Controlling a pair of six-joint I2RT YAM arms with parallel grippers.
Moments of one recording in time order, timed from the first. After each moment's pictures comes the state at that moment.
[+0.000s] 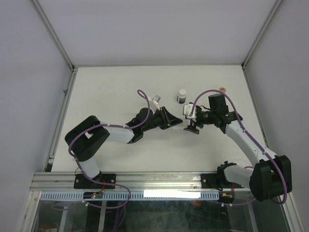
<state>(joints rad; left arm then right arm) -0.86 1.75 0.76 0.82 0.22 -1.15 0.30 1.16 0.79 -0.51 -0.80 -1.04</state>
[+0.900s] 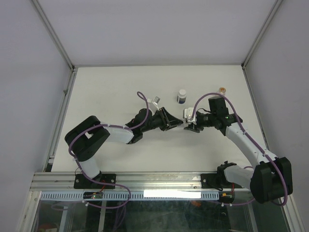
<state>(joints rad) -0.86 1.75 0.74 0.87 0.26 -1.28 0.30 1.13 0.76 -0.51 -0.82 -1.09</state>
